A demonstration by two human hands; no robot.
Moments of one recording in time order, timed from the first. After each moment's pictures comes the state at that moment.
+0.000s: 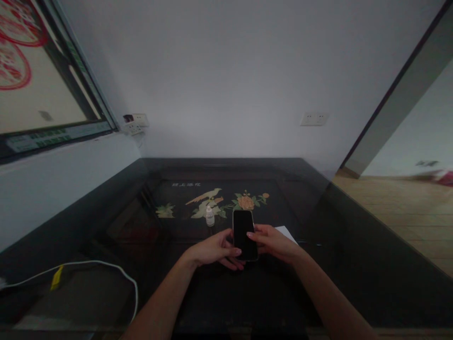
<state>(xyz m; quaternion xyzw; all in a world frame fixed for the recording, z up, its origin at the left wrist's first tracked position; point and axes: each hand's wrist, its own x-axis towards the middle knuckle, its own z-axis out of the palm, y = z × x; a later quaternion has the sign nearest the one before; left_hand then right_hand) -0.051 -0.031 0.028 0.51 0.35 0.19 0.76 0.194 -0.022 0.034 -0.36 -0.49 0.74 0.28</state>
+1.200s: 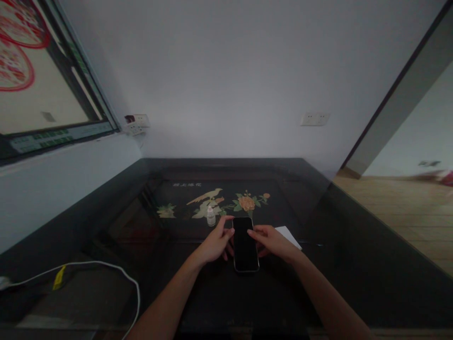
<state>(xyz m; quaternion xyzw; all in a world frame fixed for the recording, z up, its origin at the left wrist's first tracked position) -0.039 -0.025 0.022 0.58 0.47 0.31 0.60 0.192 -0.017 0.023 -0.47 -0.55 0.64 0.26</state>
